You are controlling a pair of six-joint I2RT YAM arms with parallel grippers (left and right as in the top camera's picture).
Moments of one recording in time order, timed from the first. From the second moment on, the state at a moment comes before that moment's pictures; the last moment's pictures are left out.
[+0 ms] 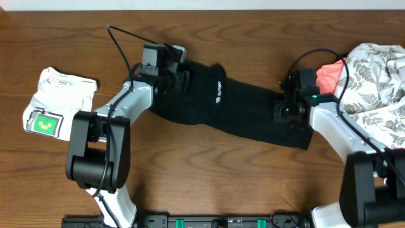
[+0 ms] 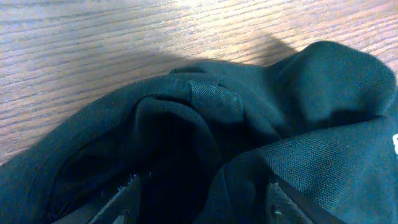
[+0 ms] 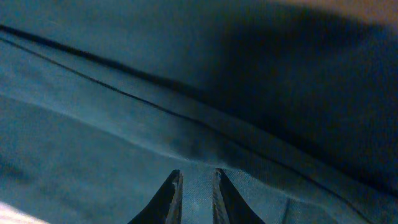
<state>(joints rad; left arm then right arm) -0.19 1.94 1.18 -0.15 0.31 0.06 0.14 1.68 0.95 -0.55 -0.12 0.23</state>
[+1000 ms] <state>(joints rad) -0.13 1.99 1.24 -0.51 -0.10 -0.43 0.03 1.80 0.97 -0.40 -0.10 0.17</state>
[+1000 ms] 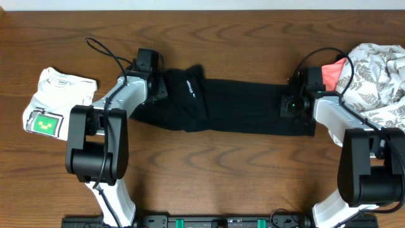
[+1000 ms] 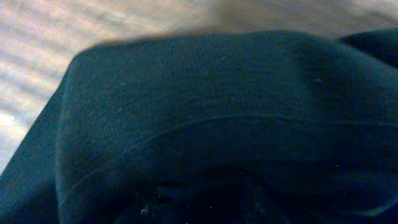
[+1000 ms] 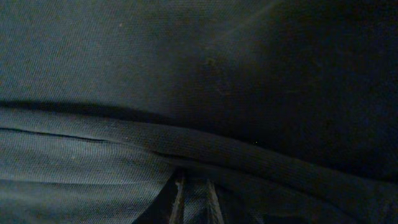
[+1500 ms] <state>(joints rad) -0.11 1.98 1.24 -0.61 -0.13 -0.62 0.01 1.82 0.97 -0.27 -0.05 0.11</state>
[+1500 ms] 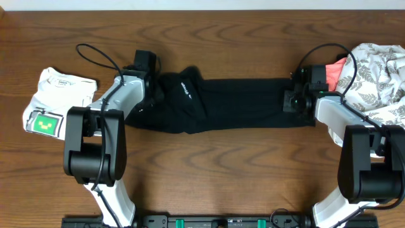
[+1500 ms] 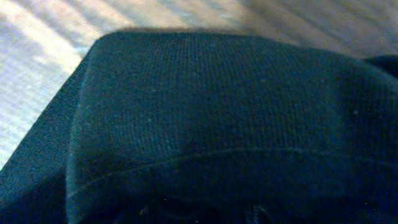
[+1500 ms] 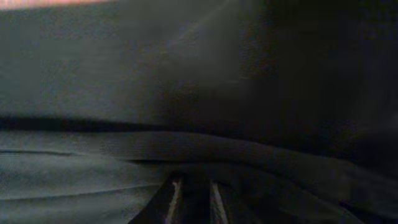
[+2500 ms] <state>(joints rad) -0.01 1.63 1.18 -0.60 -0.22 -0.50 -0.01 1.83 0.97 -0.25 0.02 0.09</state>
